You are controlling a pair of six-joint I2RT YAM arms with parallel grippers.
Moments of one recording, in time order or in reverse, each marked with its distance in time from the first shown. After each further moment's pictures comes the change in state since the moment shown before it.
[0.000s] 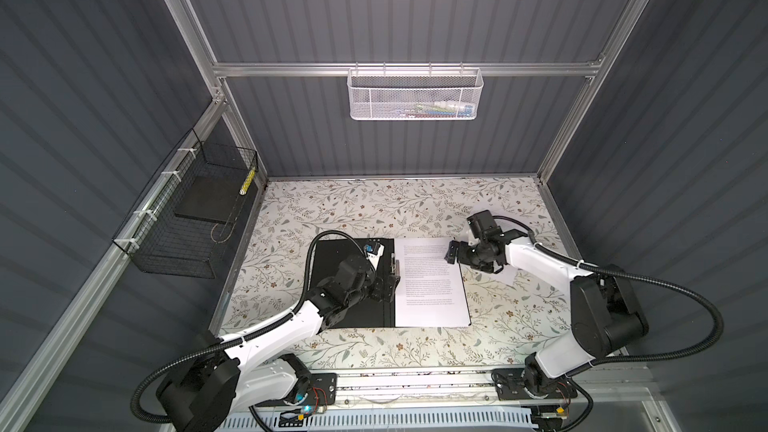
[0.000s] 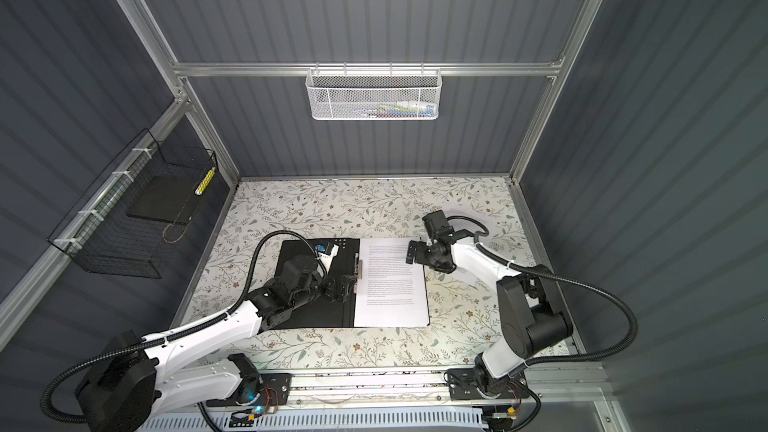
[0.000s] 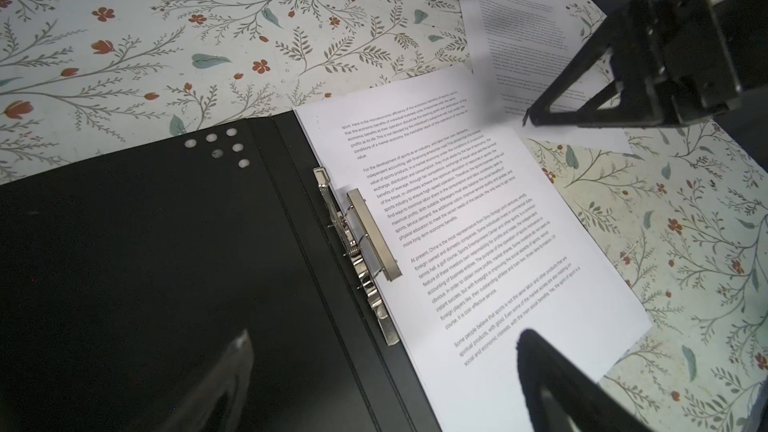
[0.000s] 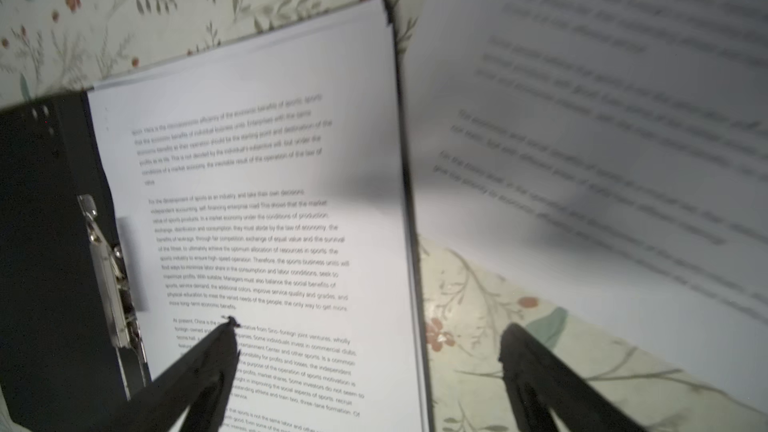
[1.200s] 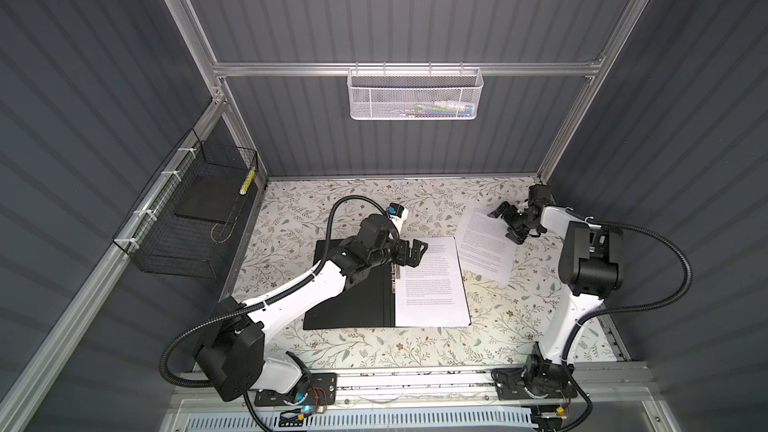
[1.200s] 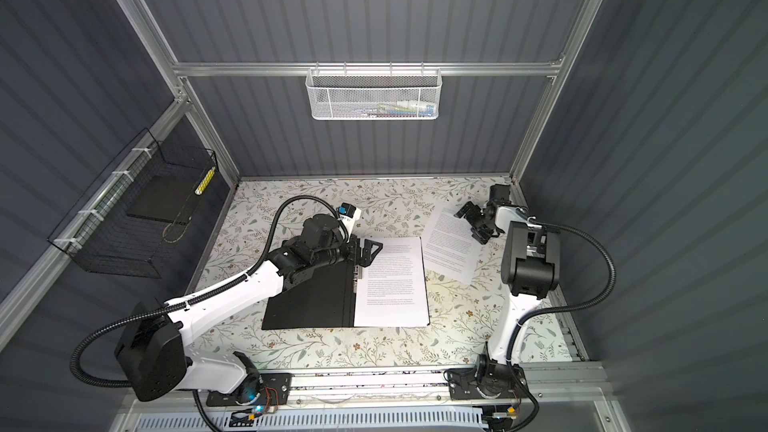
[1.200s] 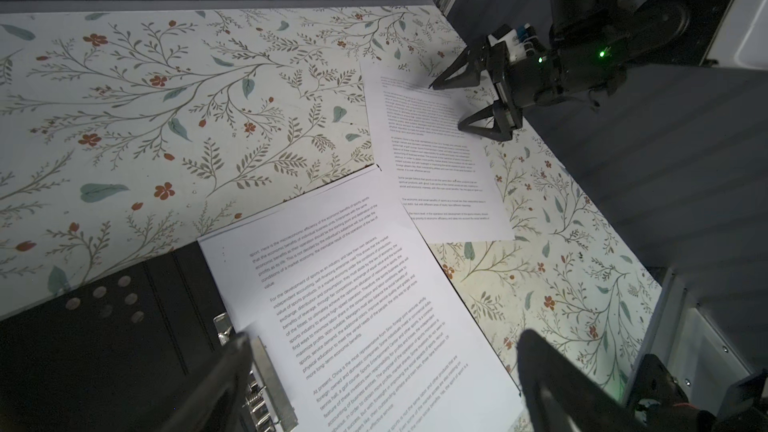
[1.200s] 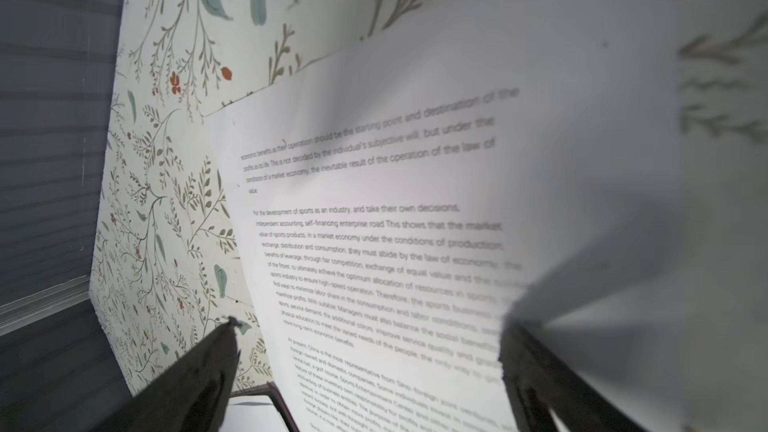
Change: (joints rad) left arm 0.000 0.261 0.484 -0.135 0.144 -0.061; right arm -0.472 0.472 0.383 0.130 -0.310 0.118
